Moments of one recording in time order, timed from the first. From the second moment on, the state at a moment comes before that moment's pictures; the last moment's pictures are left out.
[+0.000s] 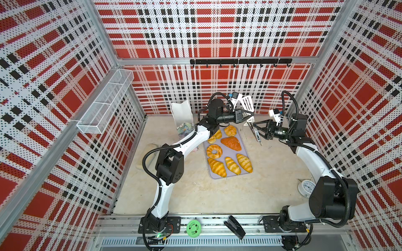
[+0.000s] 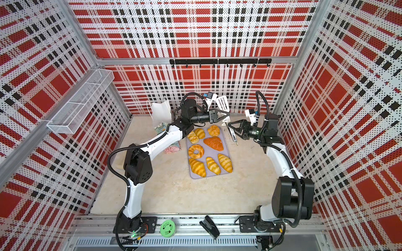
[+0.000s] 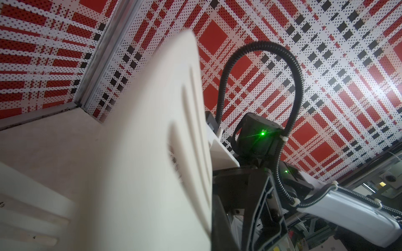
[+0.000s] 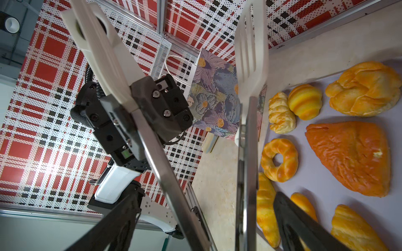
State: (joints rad) left arm -0.63 2.13 1.94 0.28 0.83 -0.73; right arm -0.07 1.45 1.12 -0.05 -1.18 0.71
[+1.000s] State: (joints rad) left arm -0.68 2.12 1.93 0.32 0.83 -0.72; right arm -0.05 1.46 1.10 0.11 -1.23 0.87
